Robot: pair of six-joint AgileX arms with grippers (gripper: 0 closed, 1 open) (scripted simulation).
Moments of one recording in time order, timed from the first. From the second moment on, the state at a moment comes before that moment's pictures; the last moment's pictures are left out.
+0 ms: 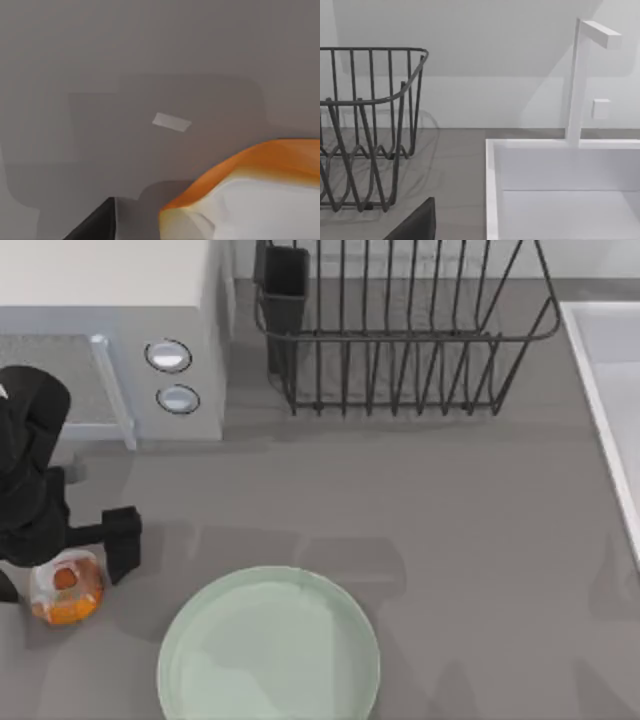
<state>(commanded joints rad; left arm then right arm) -0.11 1.85 0.91 -0.63 -0.01 -0.29 0.00 0.00 0.00 0.00 0.00 0.00</state>
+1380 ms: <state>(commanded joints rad) -0.17 1.67 1.21 -1.11 -0.01 -0.15 0.00 0.00 0.00 0.00 0.00 0.00</state>
